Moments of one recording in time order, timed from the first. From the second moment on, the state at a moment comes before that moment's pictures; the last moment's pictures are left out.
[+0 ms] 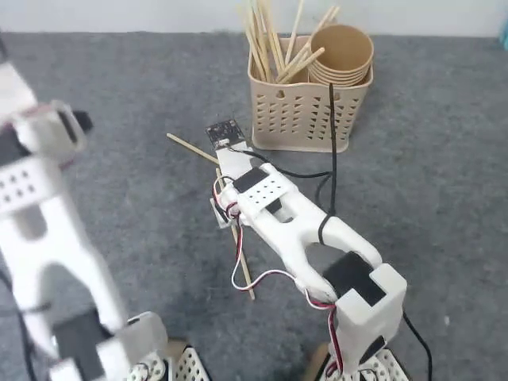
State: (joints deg) left arm -31.6 -15.3 3.0 78.4 5.8; right arm -42.8 15.2 14.7 53.5 -15.9
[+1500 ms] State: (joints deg) left arm -29.2 -39.9 78.2 22.0 9.6; right arm -27.8 -30.3 13.6 29.3 -6.3
